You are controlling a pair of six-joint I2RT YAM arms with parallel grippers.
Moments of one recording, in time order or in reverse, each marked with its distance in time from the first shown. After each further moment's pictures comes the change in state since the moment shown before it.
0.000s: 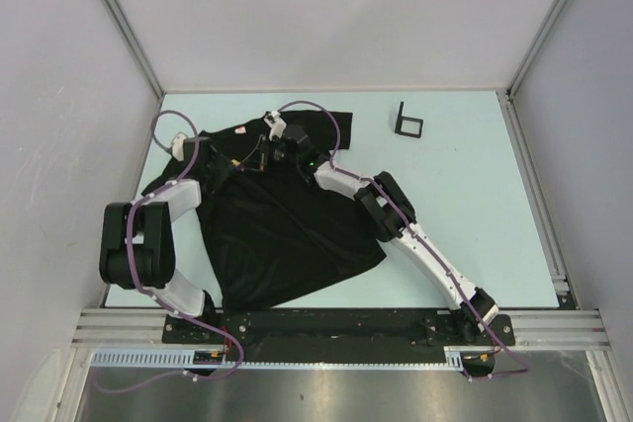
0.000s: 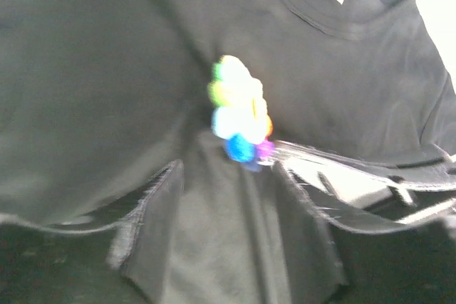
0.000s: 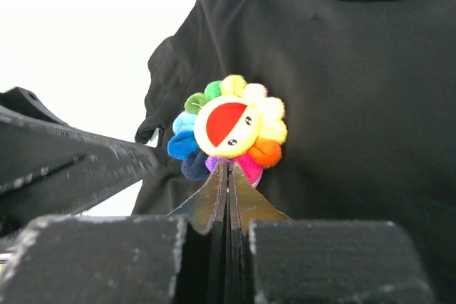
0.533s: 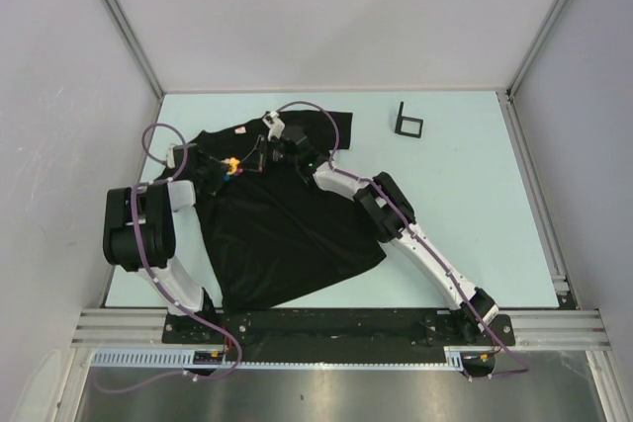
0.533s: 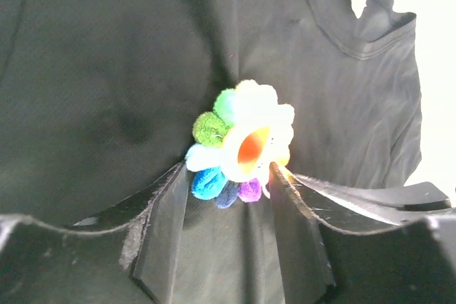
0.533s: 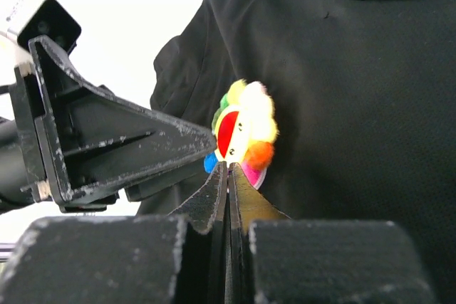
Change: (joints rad) left arm 0.116 0.125 -0.042 0.159 0.200 -0.156; right arm 0.002 0.000 -0.002 0.014 0.000 0.011
